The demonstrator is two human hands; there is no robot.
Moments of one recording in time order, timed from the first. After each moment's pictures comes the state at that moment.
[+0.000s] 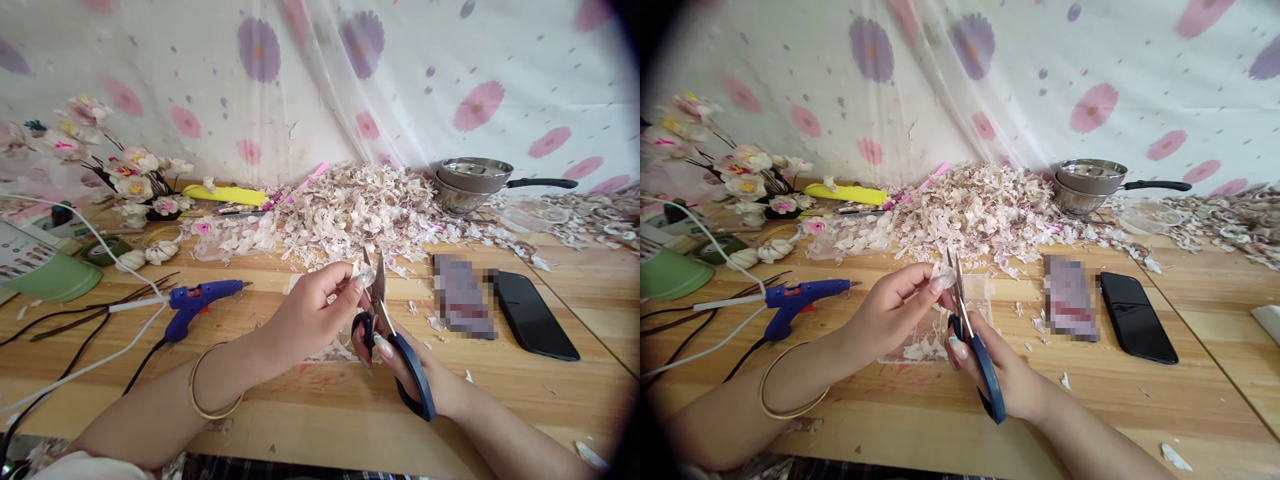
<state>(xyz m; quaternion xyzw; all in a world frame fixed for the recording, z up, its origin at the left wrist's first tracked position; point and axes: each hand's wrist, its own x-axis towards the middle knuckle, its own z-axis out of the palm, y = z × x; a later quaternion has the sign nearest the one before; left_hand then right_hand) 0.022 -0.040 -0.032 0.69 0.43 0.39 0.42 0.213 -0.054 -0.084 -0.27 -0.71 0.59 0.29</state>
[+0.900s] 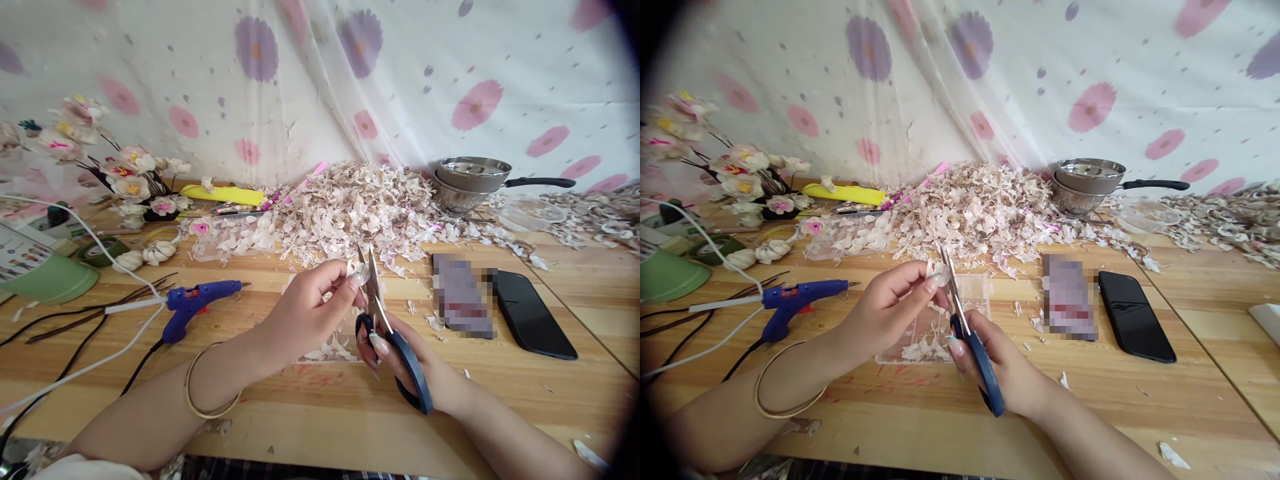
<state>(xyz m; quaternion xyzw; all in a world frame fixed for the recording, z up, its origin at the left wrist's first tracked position) 0.021 -0.039 -0.028 0.69 0.44 0.39 0.41 0.216 -0.052 -0.082 -0.31 -0.70 0.57 0.28</state>
